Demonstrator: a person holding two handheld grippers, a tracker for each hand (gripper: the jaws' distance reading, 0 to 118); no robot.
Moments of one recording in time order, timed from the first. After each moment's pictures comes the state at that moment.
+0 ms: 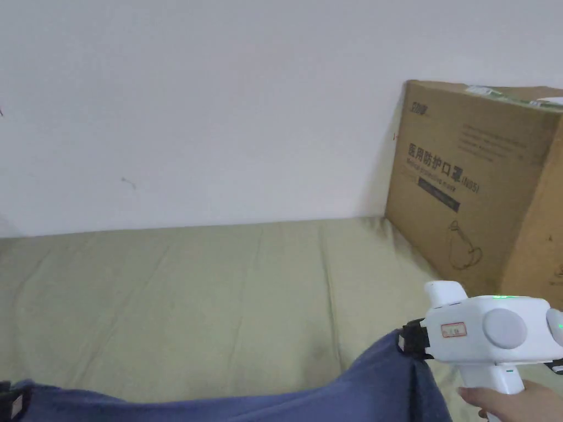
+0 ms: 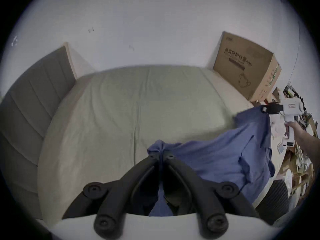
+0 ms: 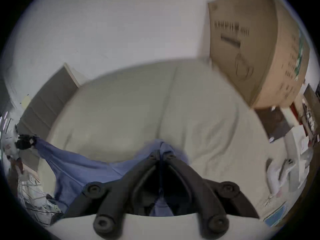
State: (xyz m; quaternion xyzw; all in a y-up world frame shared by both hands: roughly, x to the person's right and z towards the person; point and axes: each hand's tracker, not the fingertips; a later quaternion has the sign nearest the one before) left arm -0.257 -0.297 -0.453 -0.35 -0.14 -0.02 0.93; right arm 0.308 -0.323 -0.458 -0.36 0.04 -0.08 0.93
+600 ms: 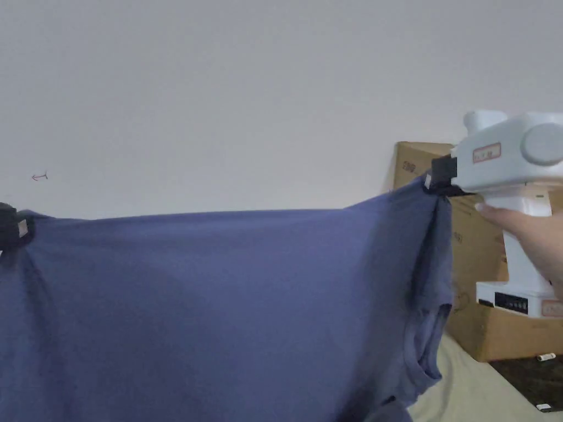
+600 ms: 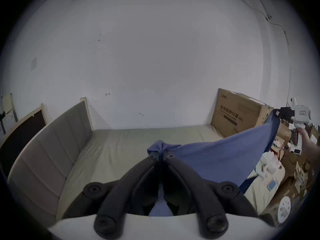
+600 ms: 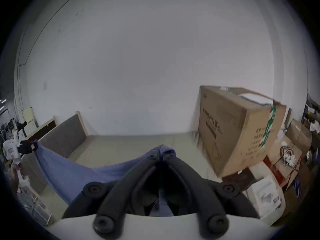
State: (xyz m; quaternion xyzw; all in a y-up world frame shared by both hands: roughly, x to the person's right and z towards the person) left arm -0.272 -0.081 -0.444 -0.18 -0.11 0.01 0.98; right arm 0.304 -0.038 -0.421 -0.15 -0.01 -0.05 0.99
